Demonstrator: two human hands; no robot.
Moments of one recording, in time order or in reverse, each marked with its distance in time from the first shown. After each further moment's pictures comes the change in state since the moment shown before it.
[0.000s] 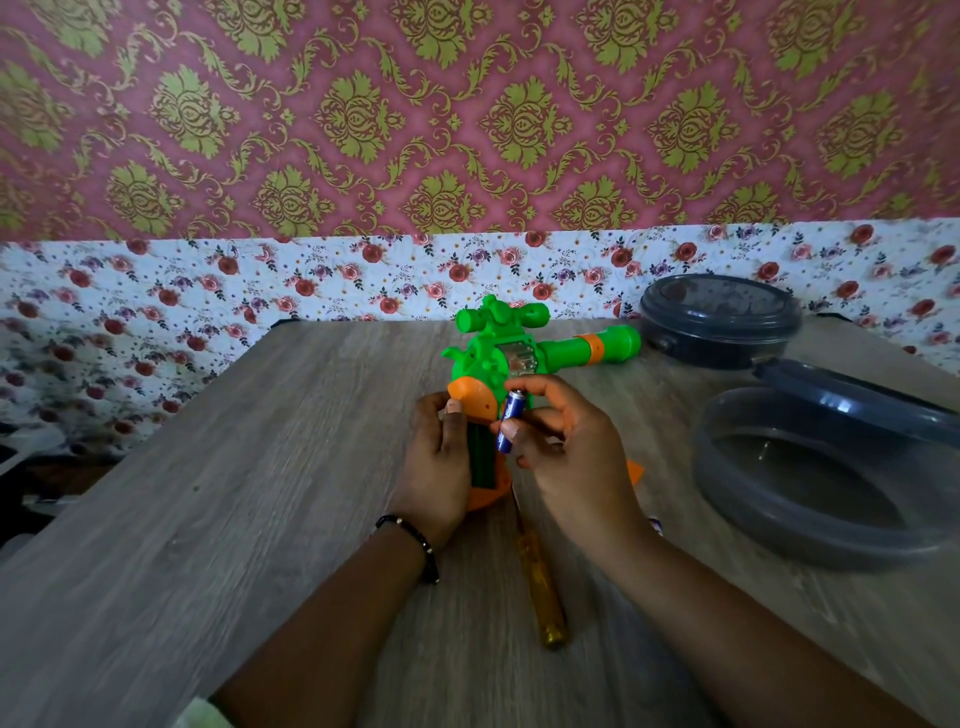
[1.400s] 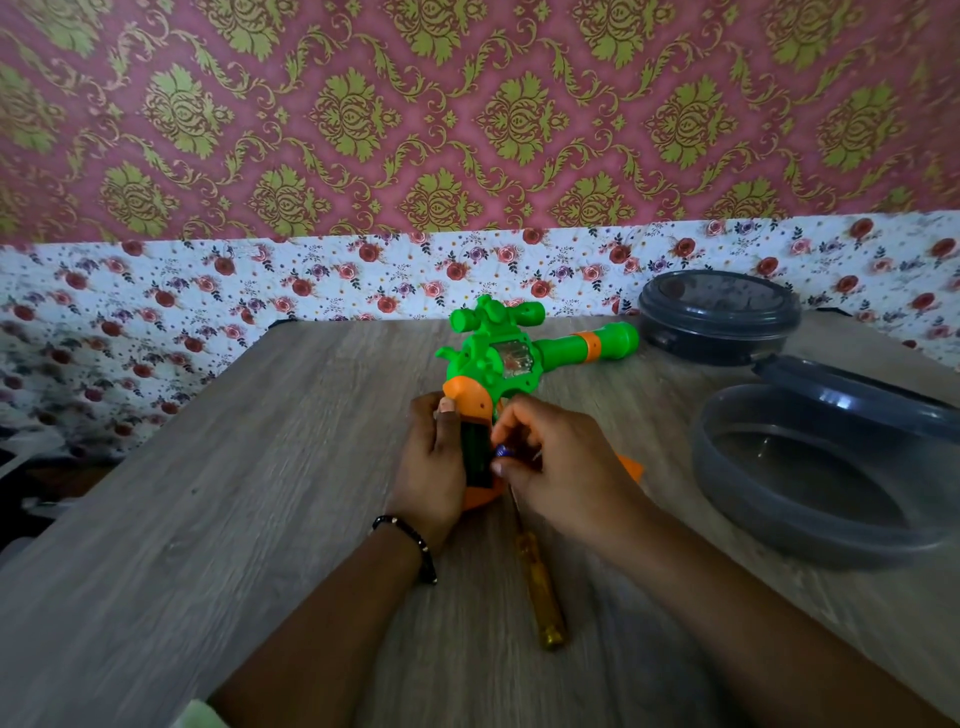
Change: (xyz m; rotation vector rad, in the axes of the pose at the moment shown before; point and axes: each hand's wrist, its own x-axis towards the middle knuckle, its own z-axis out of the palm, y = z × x) left_hand -0.001 0.004 0.000 0.001 0.026 -0.019; right_hand 0.005 -0.011 -0.011 -0.456 -0.243 -0.164
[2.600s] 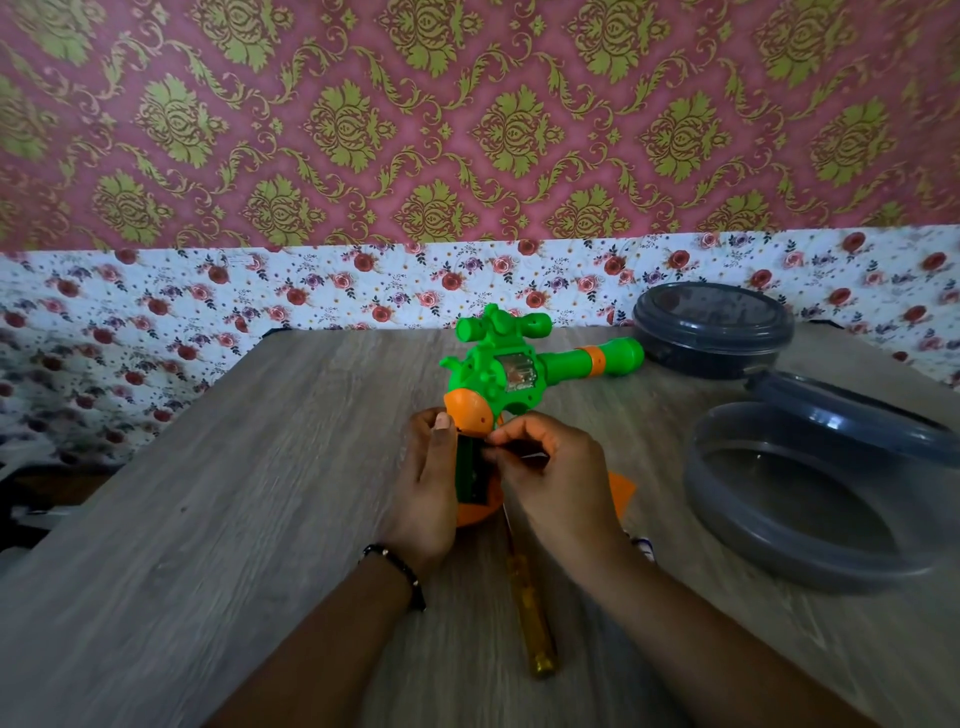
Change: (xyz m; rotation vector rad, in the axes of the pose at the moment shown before) left_hand -0.001 -0.003 -0.001 -0.202 -0.134 -0.085; right_hand 0.004 0.012 0.024 0.348 0.310 0.101
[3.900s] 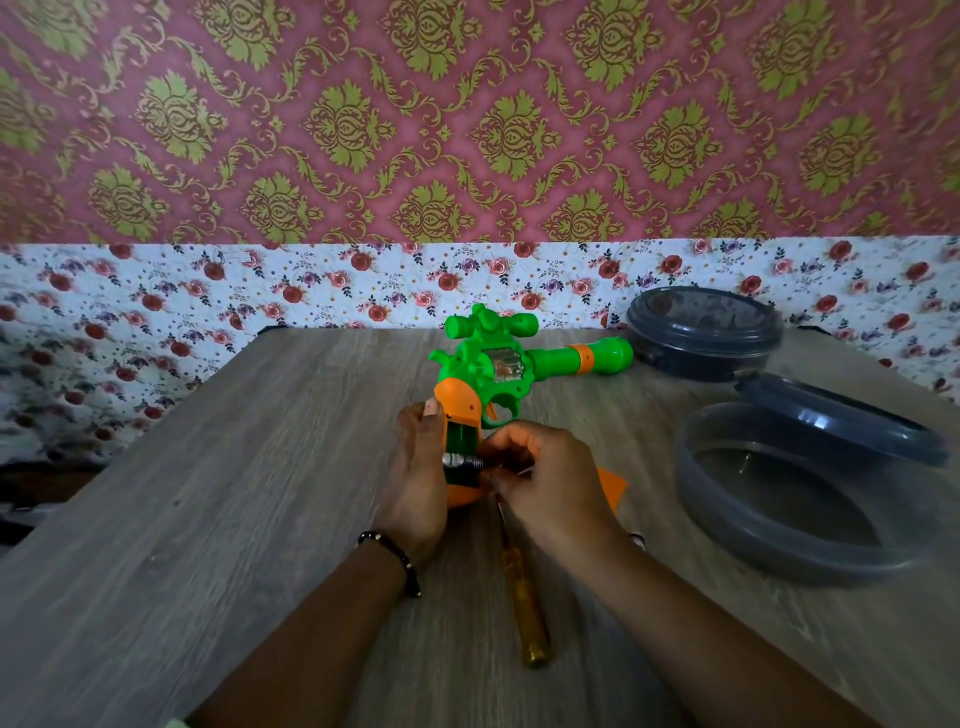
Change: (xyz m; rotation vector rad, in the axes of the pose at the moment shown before) left_hand 0.011 -0.010 -0.003 -0.039 0.054 -0.059; right_hand -0.002 -0.009 -0.007 -0.162 -0.202 0.111
